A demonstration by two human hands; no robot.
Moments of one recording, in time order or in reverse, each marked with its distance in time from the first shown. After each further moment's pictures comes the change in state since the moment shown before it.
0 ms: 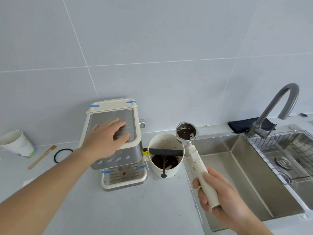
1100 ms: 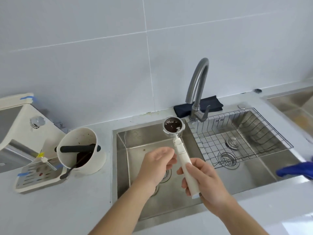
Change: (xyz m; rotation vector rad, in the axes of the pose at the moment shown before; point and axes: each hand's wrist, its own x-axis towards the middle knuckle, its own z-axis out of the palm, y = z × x) left_hand -0.013 0.463 0.176 -1.382 -0.242 -0.380; right_hand -0.040 -0.098 -0.285 -0.095 0.095 -0.033
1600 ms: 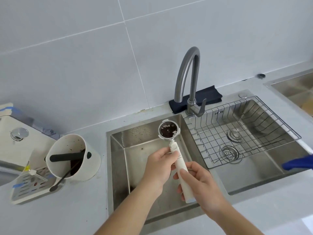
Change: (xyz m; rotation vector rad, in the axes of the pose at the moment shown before) left_hand 0.034 -0.012 0.043 0.006 0.001 -0.122; right_hand 0.018 0.020 -0.030 -0.009 0.035 0.035
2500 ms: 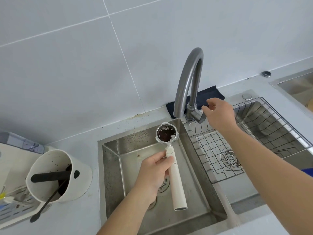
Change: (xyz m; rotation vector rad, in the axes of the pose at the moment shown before) left_hand 0.055 0.019 -0.003 -0.050 -0.008 -0.106; right_hand 0.220 -0.111 -0.104 -0.959 0.619 -0.278
